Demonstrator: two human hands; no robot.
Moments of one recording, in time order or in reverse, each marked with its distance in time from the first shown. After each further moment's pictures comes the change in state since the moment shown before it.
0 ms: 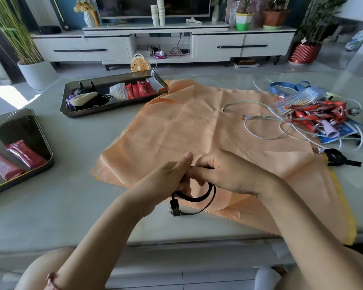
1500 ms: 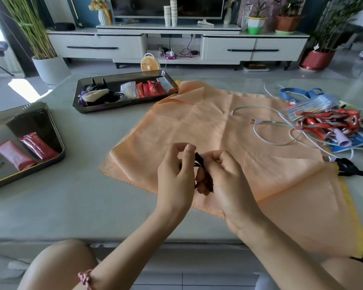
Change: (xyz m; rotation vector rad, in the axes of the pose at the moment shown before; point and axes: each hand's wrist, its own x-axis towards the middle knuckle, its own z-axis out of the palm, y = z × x) left_hand -0.002 0.000 0.038 -0.206 0.666 0.429; right_hand -0.015 -0.038 0.046 0.989 0.495 0.133
